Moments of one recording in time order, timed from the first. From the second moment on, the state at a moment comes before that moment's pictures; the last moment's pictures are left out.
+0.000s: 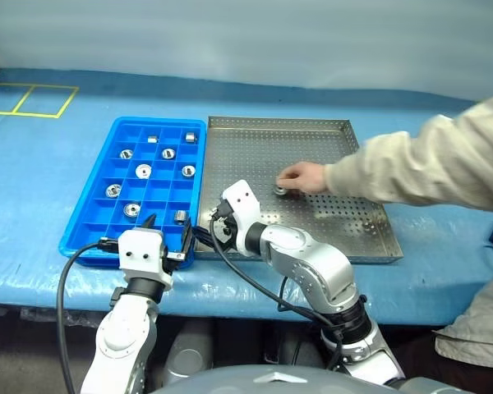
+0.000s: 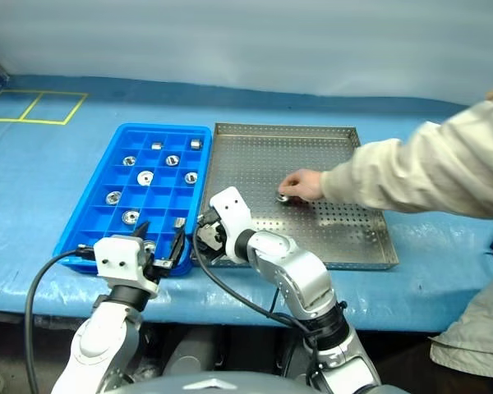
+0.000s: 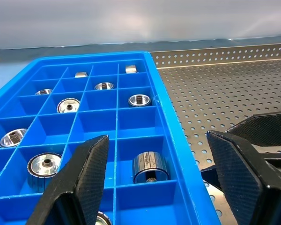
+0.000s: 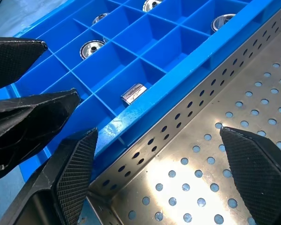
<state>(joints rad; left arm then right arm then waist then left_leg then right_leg) 0.43 0.11 -0.13 -0.78 -0.02 0.38 -0.06 -0.33 0.00 0.37 -0.37 0.26 1.03 0.28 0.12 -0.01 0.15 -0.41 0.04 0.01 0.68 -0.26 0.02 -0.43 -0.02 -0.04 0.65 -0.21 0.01</state>
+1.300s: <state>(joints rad) 0.34 0.13 -0.13 -0.76 -0.08 0.43 -0.12 -0.54 -0.03 0.19 -0.31 0.17 0.92 0.15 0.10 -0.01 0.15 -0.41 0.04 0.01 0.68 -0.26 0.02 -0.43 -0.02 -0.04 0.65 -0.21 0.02</state>
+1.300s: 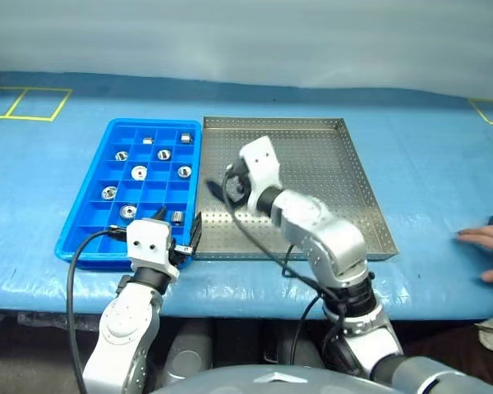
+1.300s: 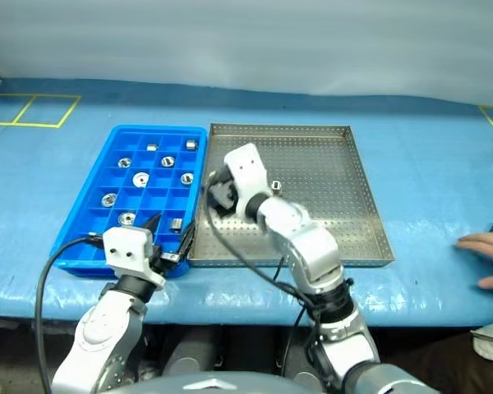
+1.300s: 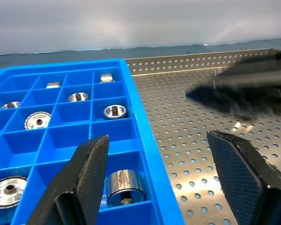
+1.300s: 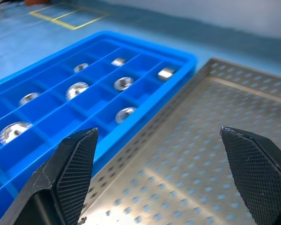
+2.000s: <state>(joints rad) 0.32 0.20 -0.23 -0.75 -0.12 0.47 -0.22 -0.59 0.04 0.08 0.34 0.06 0.63 0.04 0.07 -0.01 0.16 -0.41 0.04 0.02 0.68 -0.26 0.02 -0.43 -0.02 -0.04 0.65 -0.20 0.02</state>
